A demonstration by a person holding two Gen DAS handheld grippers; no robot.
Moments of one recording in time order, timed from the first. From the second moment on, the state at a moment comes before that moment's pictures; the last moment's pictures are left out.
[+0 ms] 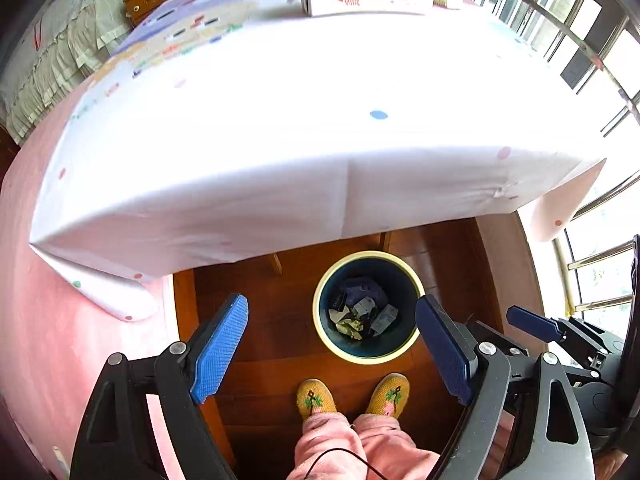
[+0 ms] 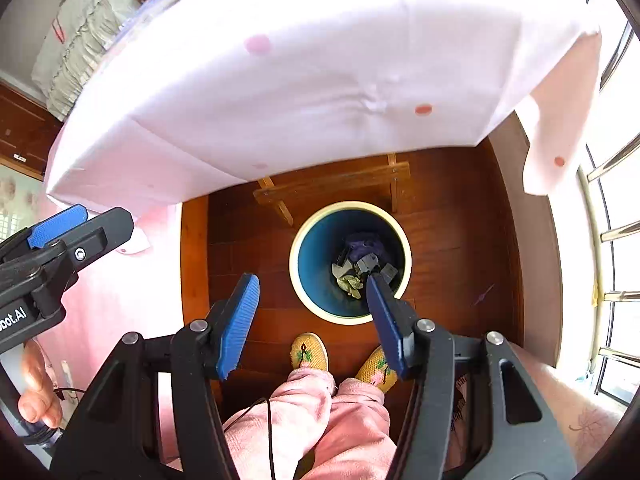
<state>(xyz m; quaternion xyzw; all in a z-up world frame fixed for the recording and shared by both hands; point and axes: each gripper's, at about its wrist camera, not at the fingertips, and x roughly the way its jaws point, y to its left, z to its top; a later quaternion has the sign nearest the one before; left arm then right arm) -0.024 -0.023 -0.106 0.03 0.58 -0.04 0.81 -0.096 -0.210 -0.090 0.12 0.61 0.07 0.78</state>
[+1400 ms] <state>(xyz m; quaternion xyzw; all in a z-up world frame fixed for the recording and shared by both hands) 0.251 -0.049 0.043 0.18 0.50 -0.23 0.82 0.102 -0.221 0.063 0.21 0.50 -0.07 0.84</state>
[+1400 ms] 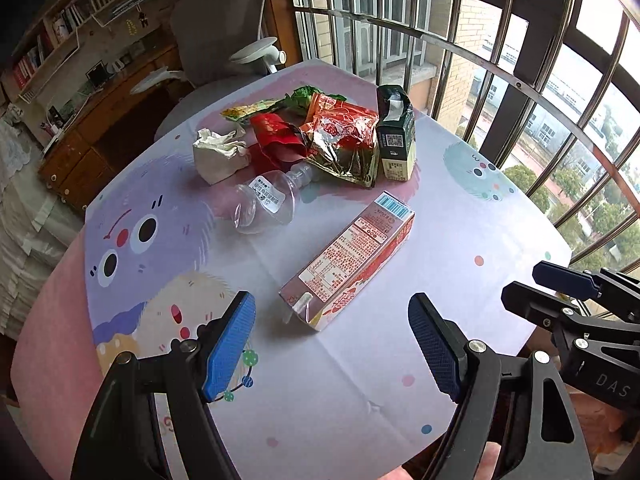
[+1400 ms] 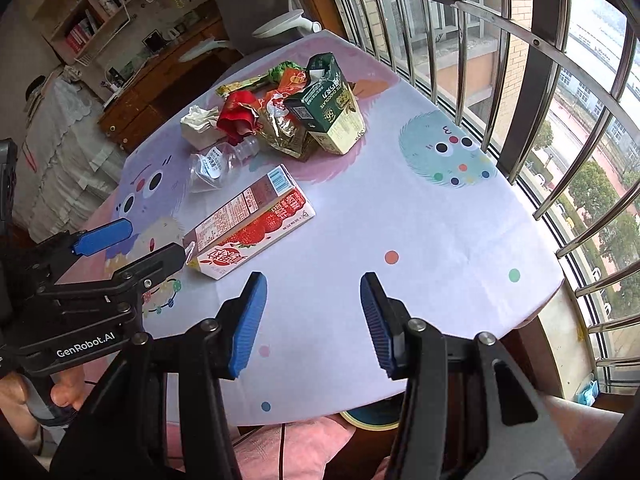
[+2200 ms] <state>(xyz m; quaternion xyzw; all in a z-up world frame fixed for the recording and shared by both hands) 0.350 -0.072 -0.007 0.16 0.51 -0.33 0.78 0.205 -0.239 0.057 0.27 0.46 -0.17 0.83</state>
